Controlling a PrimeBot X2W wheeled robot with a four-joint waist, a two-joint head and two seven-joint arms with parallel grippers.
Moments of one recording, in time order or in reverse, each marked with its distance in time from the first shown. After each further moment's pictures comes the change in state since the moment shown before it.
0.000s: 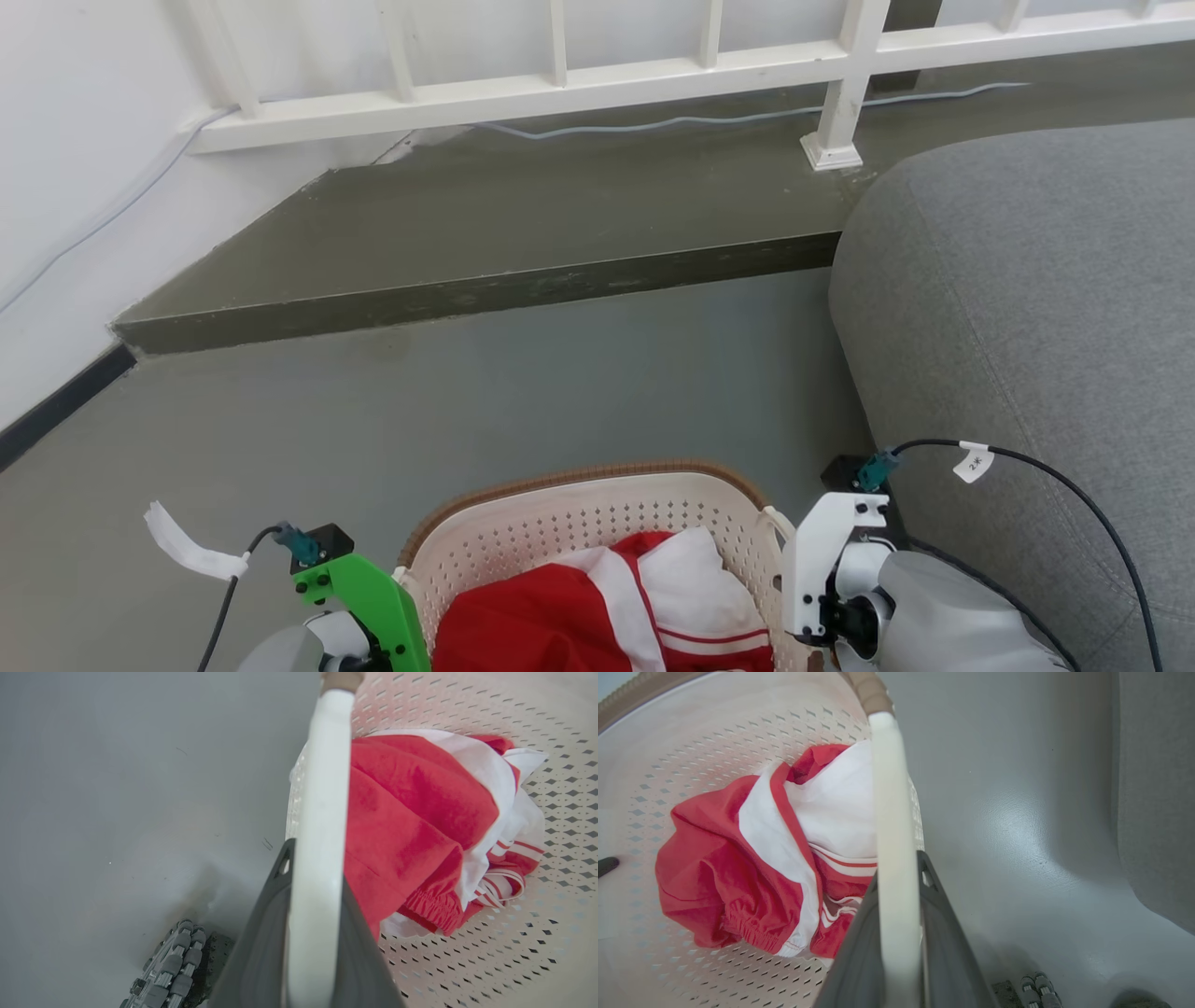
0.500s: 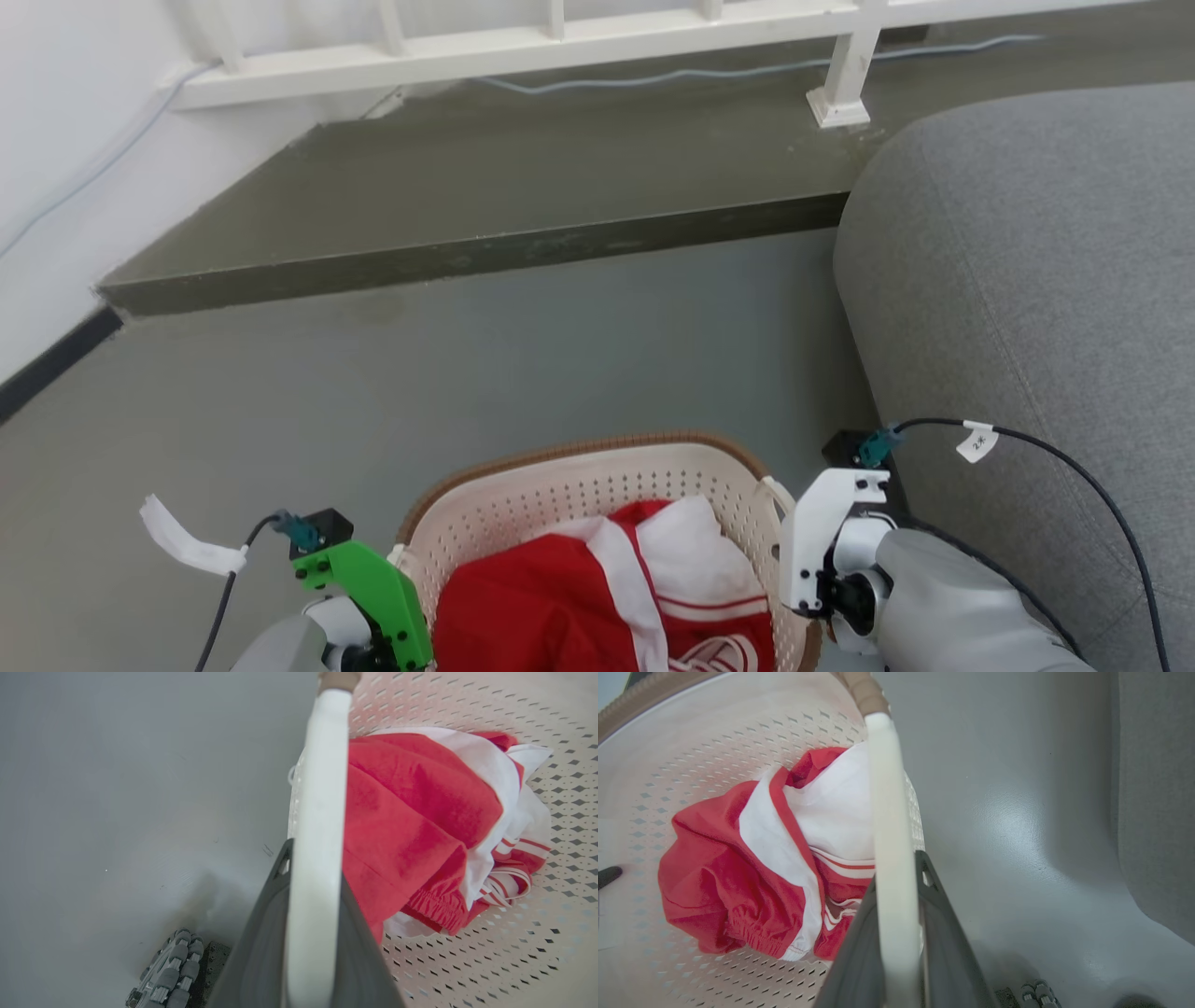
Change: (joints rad) left arm -0.007 -0.001 -0.007 -0.016 0.000 0.000 -0.051; right arm -0.033 0.000 -0.001 0.000 0.000 -0.012 -0.029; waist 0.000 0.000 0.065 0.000
